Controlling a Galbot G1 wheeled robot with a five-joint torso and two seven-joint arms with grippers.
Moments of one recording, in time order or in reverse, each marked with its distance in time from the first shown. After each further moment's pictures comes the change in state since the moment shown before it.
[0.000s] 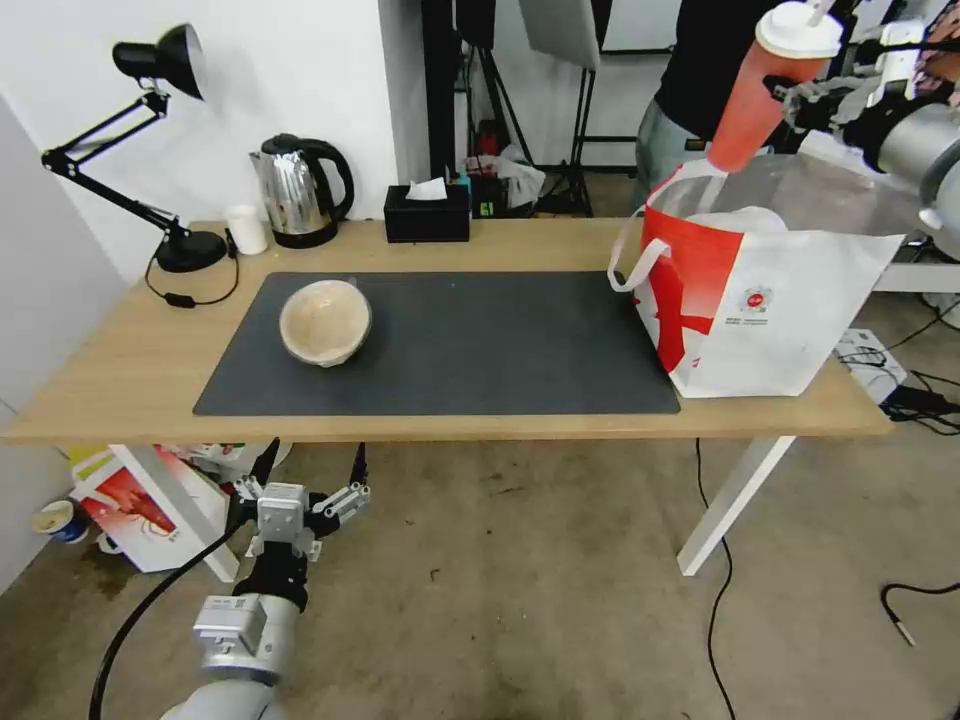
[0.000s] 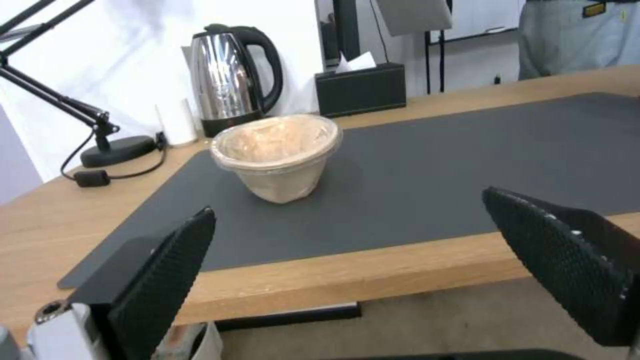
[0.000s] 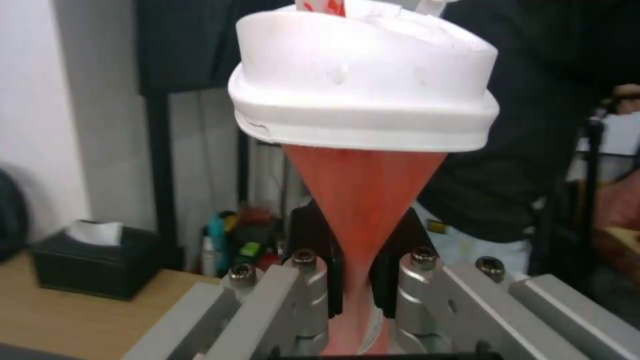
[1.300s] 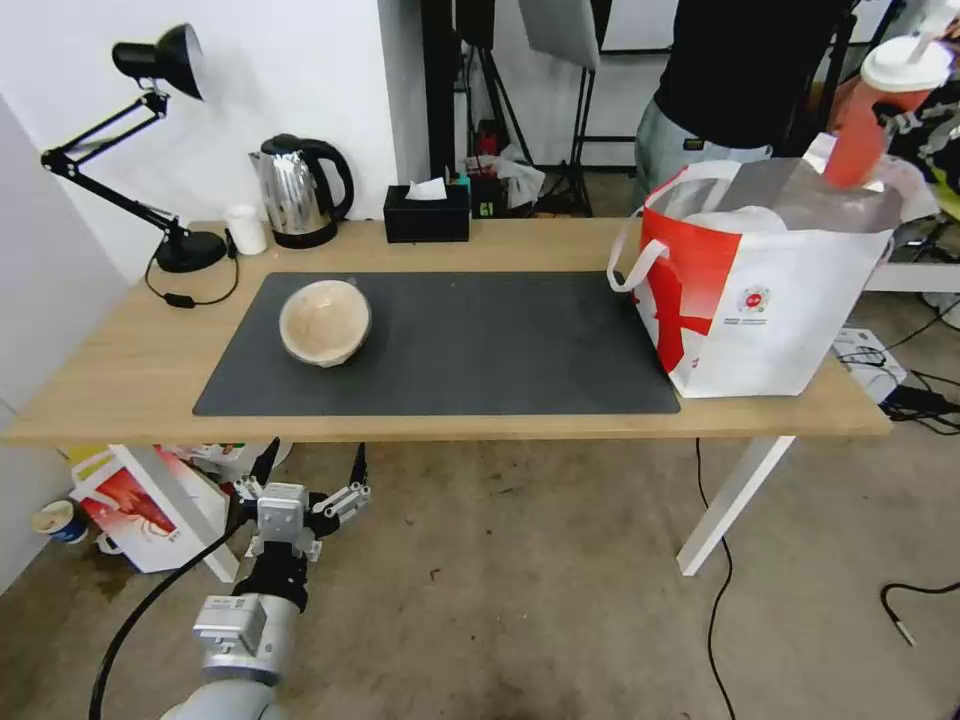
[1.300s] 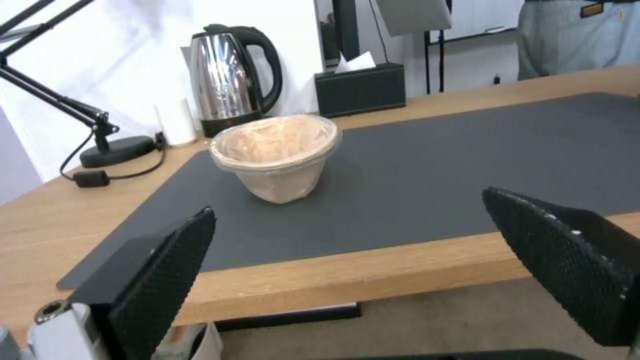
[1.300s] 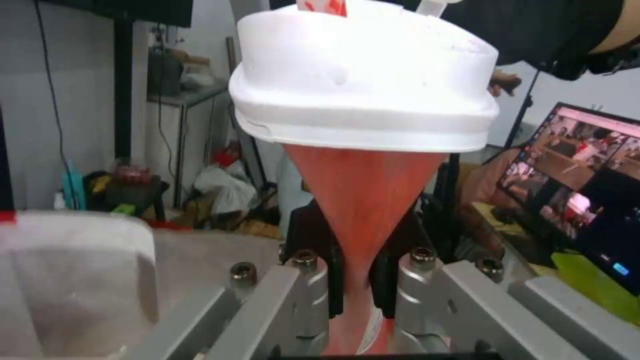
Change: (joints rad) left arm 0.000 0.000 0.000 0.000 0.000 0.000 0.000; right arm -0.067 -0.027 0.035 -0.207 -0.219 0.090 -0.077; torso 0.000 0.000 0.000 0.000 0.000
